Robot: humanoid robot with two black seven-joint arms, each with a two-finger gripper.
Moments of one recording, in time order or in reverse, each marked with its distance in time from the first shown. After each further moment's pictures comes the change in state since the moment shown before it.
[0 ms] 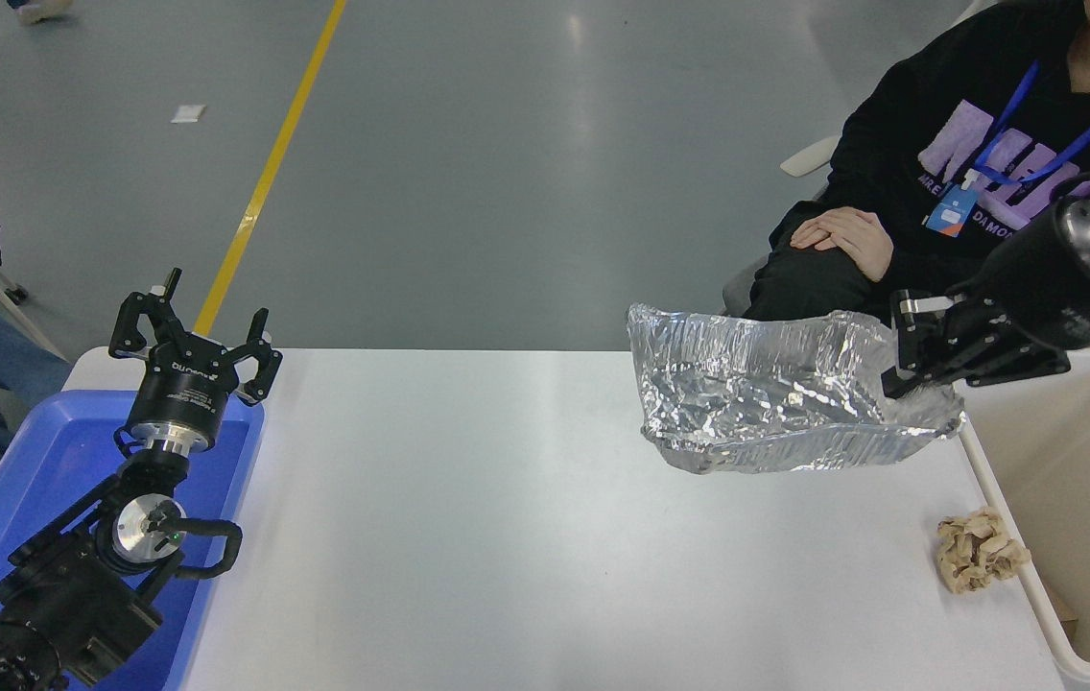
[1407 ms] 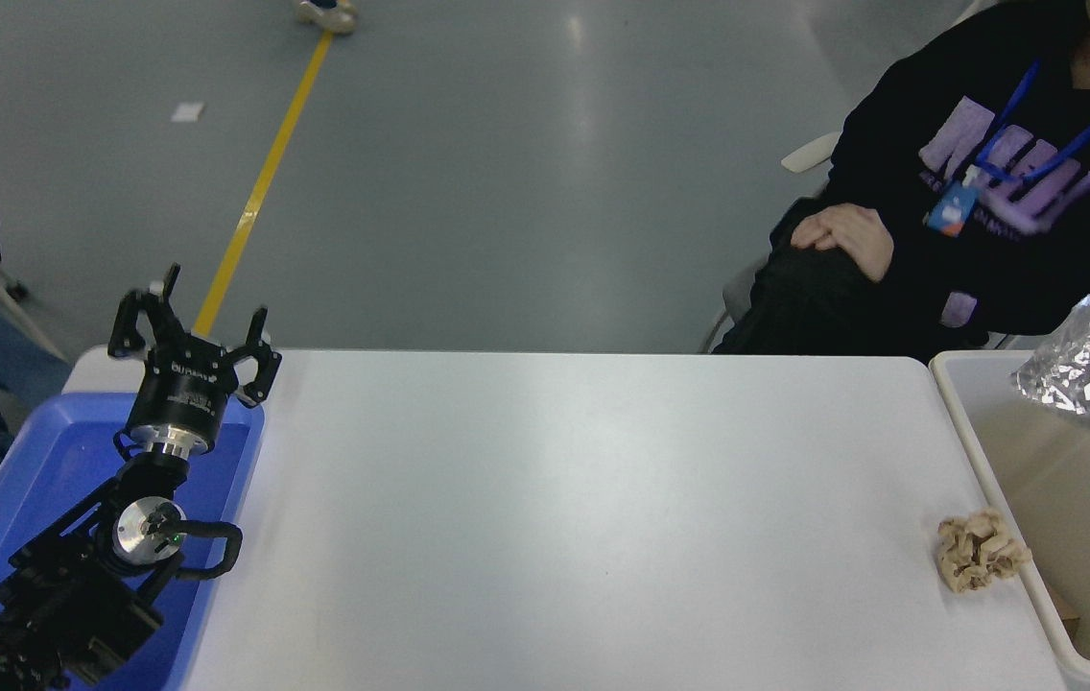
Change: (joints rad) left arm 0.000 0.000 -0.002 0.000 0.000 0.000 0.000; right arm -1.239 -0.205 0.115 -0.791 0.463 -0.808 -0.007
